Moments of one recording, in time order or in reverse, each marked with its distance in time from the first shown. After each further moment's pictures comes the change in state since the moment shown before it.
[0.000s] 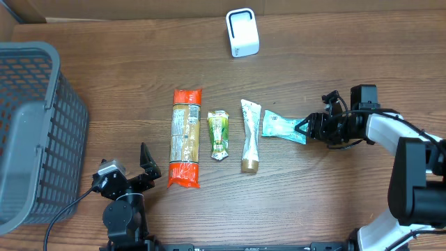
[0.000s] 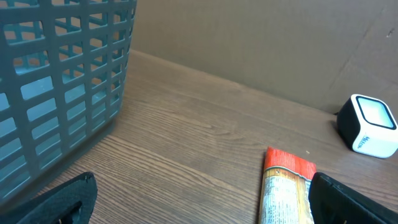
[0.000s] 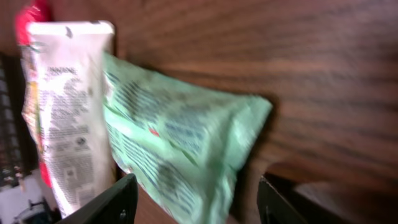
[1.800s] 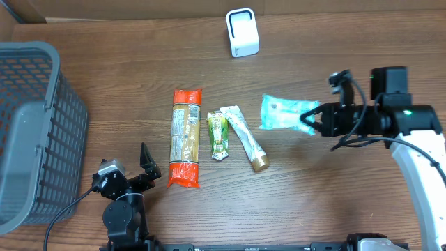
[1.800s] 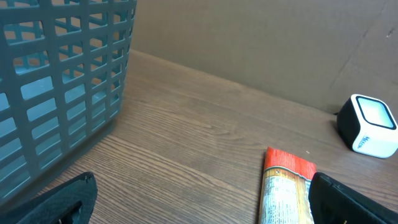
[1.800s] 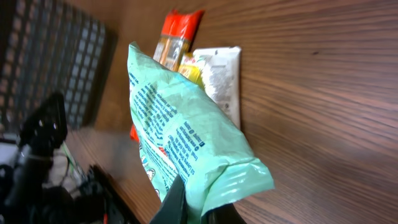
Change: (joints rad) left arm 0.000 0.000 0.000 0.000 0.000 0.000; right arm 0.098 -0.480 0.225 -0.499 -0.047 -0.129
